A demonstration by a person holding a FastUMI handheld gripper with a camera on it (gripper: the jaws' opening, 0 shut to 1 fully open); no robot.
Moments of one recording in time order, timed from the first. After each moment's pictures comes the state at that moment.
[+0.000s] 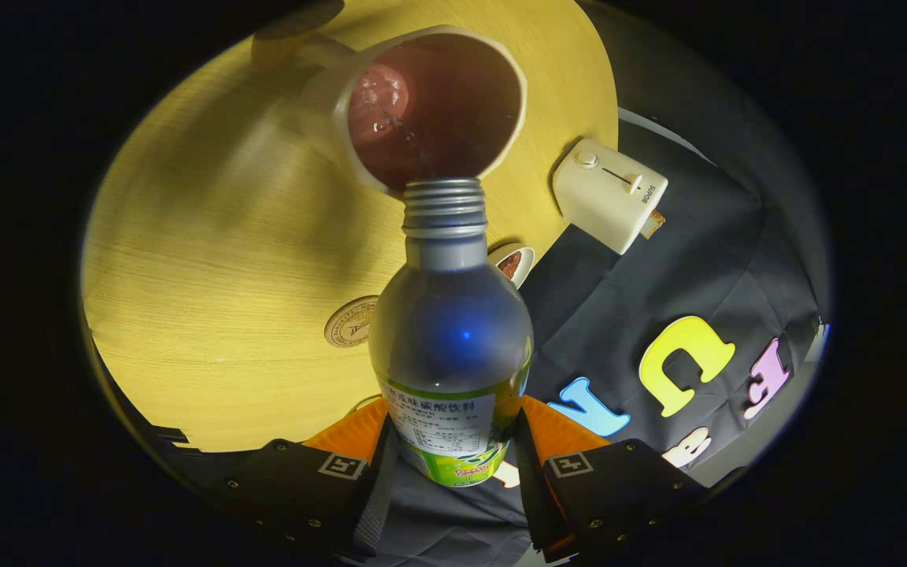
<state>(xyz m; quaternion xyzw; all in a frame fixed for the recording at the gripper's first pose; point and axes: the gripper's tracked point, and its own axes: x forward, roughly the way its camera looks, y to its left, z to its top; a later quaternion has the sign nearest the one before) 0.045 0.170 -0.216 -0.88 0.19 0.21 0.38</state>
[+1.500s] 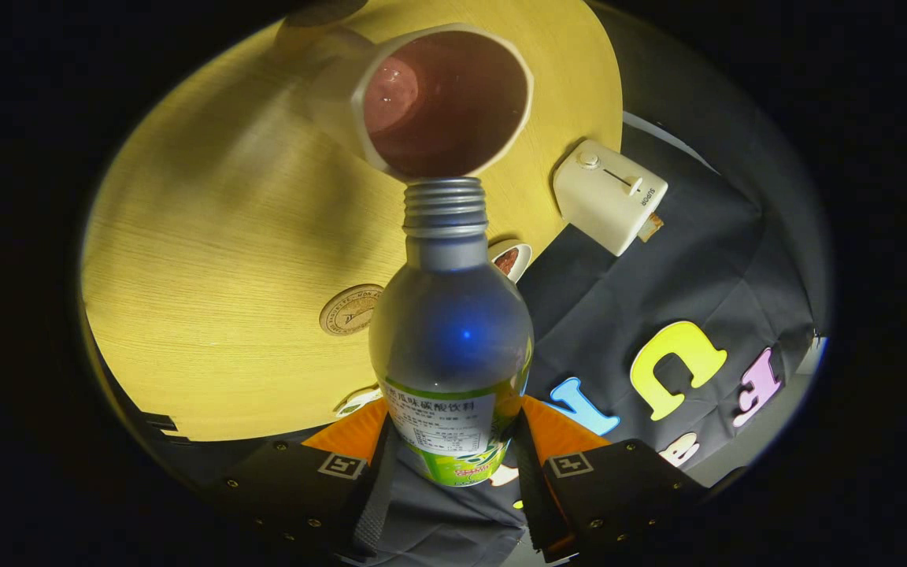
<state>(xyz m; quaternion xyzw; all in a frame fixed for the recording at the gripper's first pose) 0.047 0.173 -0.203 -0.89 0.18 0.21 0.37</state>
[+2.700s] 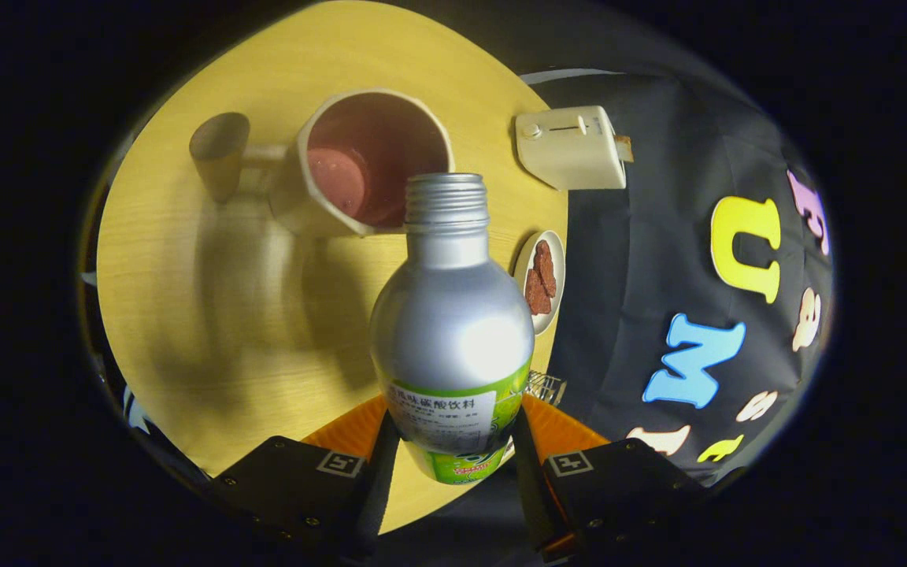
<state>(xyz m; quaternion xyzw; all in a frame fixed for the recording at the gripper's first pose) 0.005 0.154 -0.268 -0.66 0.32 0.27 0.62</state>
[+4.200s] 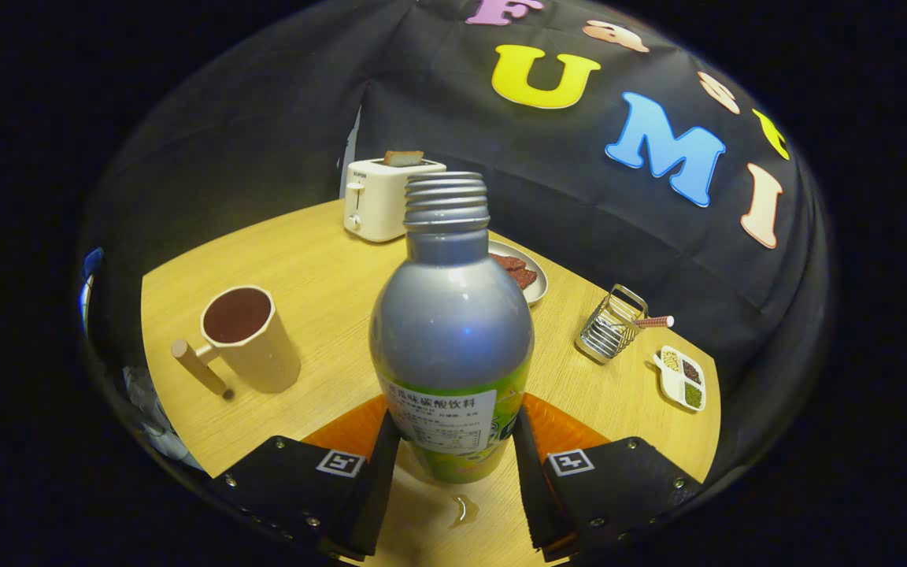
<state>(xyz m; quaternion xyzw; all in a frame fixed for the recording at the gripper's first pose) 0.046 0.113 -0.262 -0.17 0.34 0.27 0.89</state>
